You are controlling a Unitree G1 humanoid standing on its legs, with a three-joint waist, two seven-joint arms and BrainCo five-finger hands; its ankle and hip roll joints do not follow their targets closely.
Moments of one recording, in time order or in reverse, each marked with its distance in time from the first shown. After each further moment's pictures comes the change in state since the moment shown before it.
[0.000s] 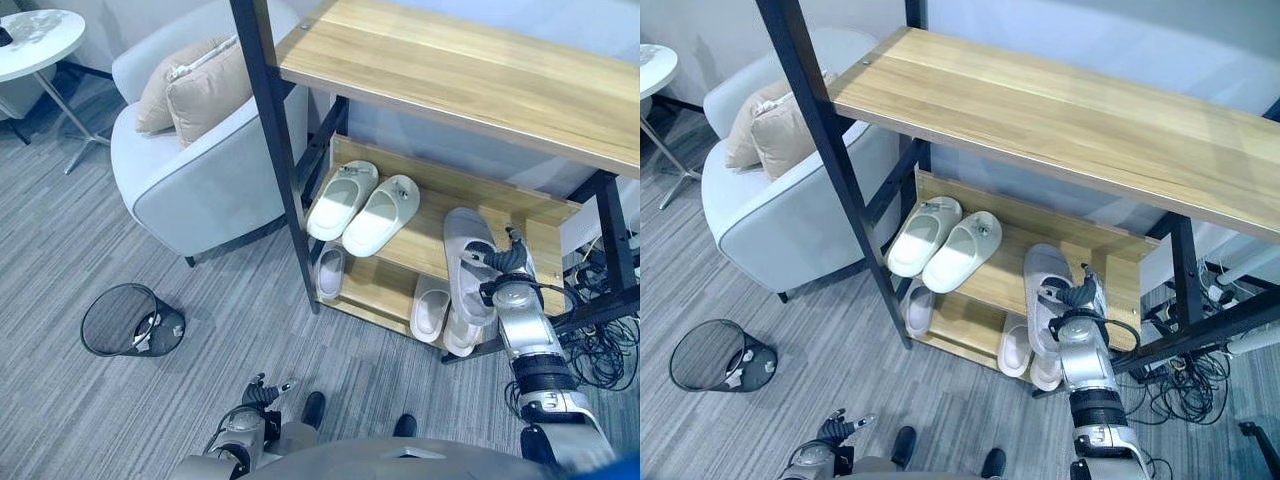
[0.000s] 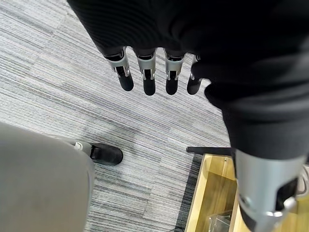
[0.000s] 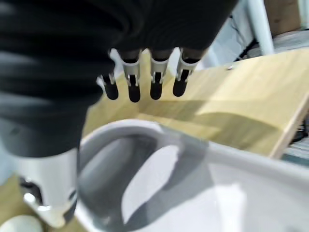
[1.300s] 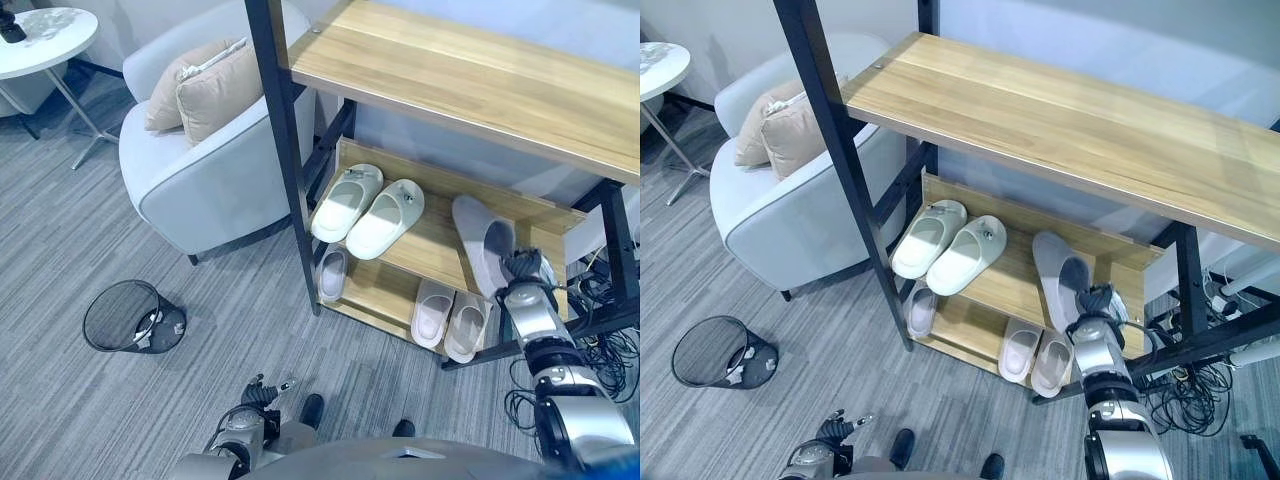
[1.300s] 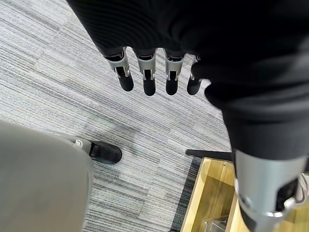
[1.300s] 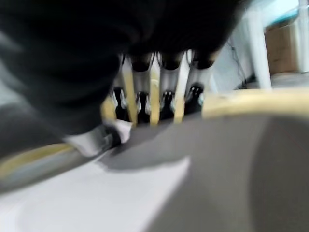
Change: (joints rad) left arm -0.007 -0.006 0.020 0.006 0.005 0.014 -0.009; right arm -0.135 -0.105 0.049 0.339 0.027 -0.111 -0.119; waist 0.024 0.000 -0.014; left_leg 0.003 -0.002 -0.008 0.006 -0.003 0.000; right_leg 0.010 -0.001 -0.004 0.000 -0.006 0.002
